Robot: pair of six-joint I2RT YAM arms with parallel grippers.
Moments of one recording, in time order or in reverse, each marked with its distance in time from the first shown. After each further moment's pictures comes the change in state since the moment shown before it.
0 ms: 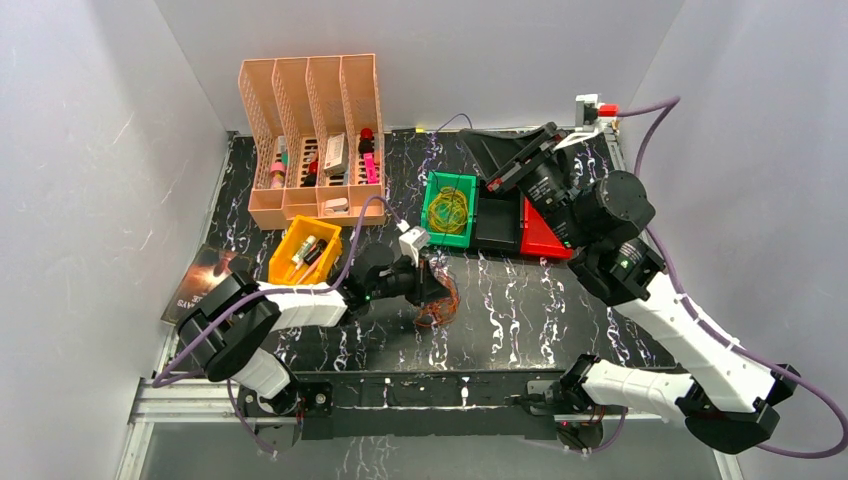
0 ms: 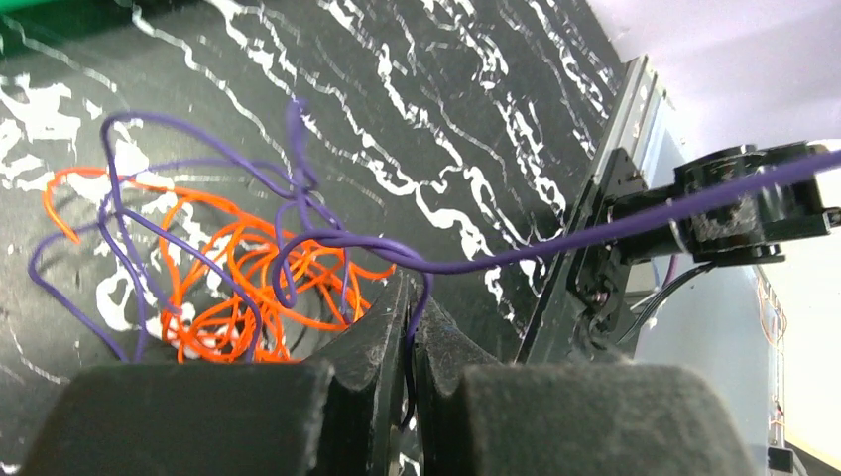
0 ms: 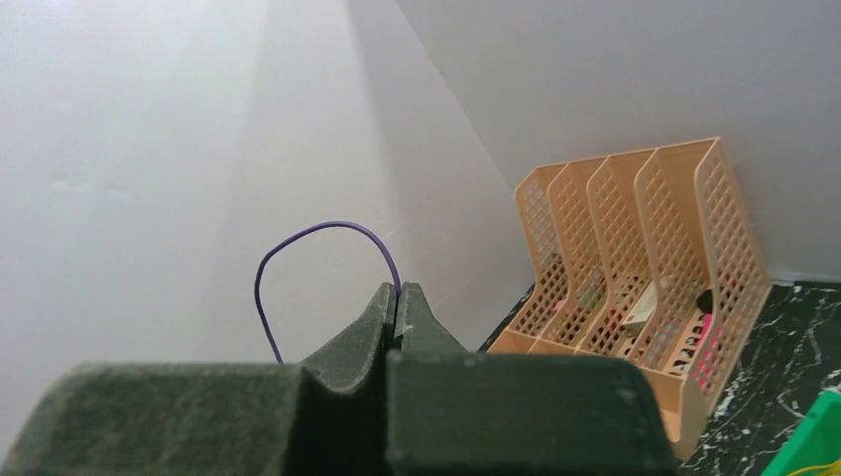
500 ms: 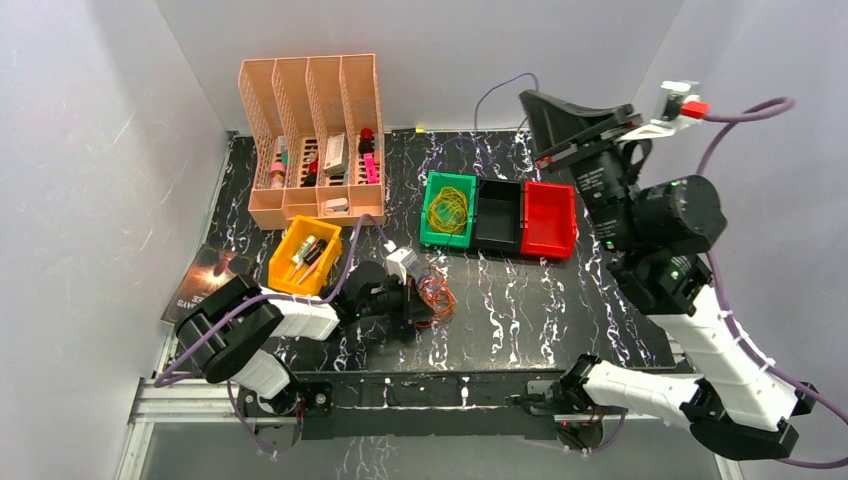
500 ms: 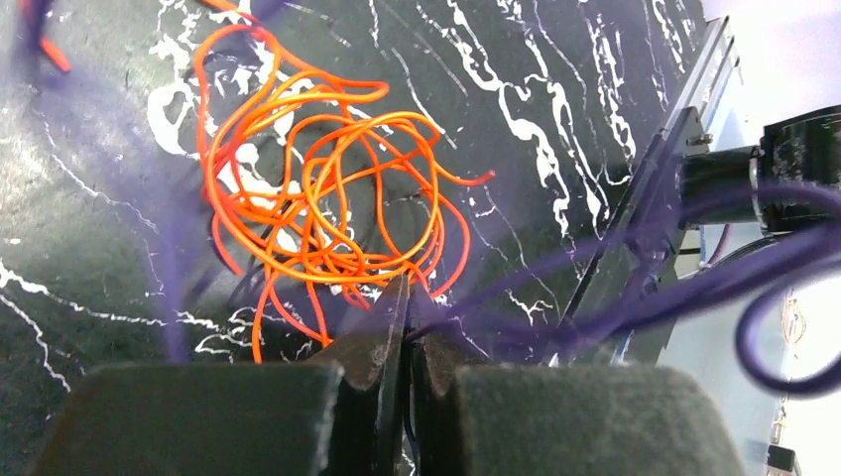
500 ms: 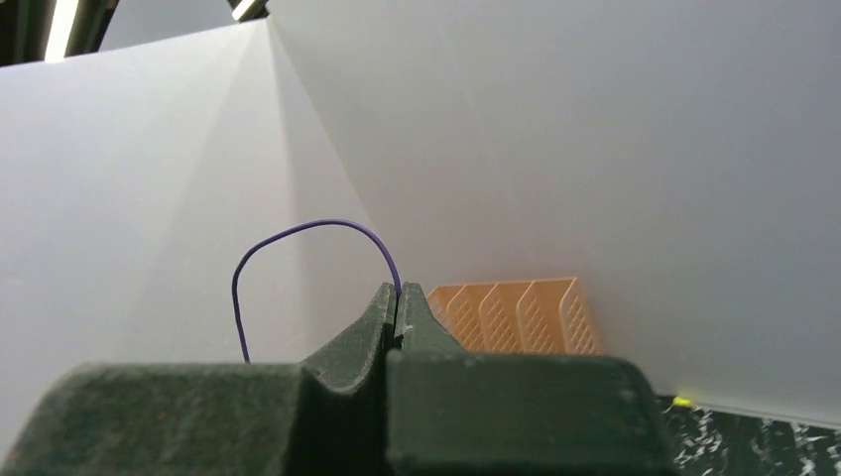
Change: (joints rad) left arm 0.000 -0.010 -0.167 0.021 -0.046 -0.049; right arm 0.000 -0.037 0.158 -0.042 0.185 -0.270
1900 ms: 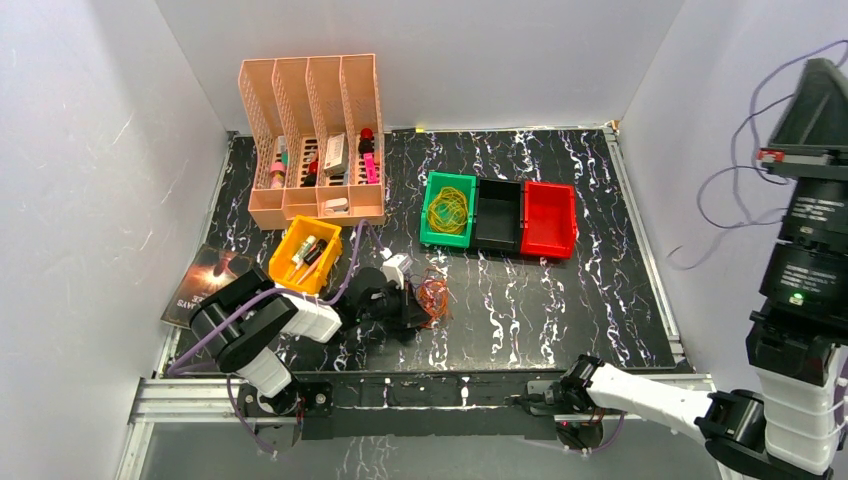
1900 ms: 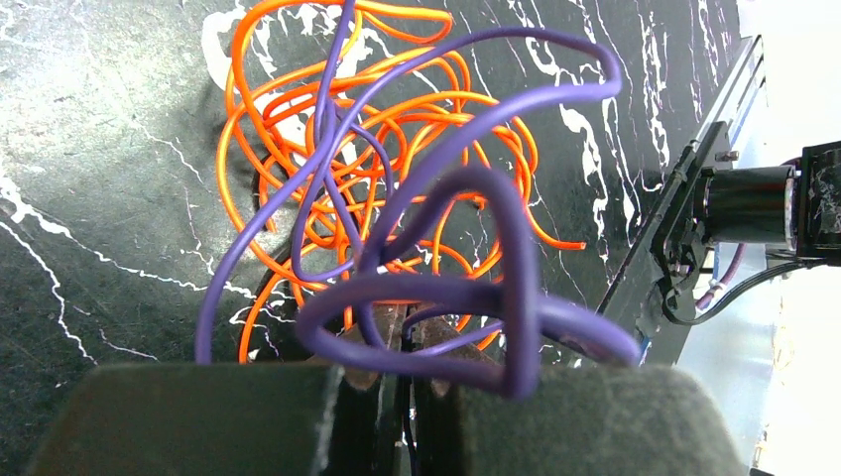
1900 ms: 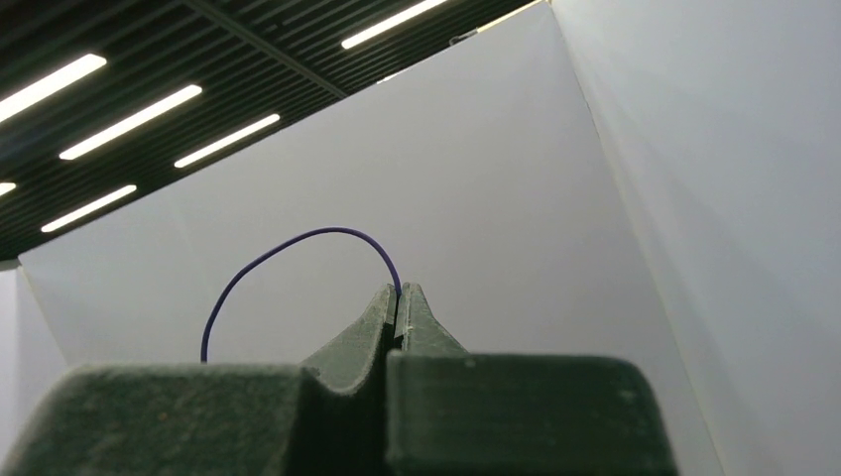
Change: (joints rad) left arm 0.000 0.077 -0.052 0.078 -0.049 -0.074; right arm 0.038 -0.140 0.301 0.140 0.422 -0.706
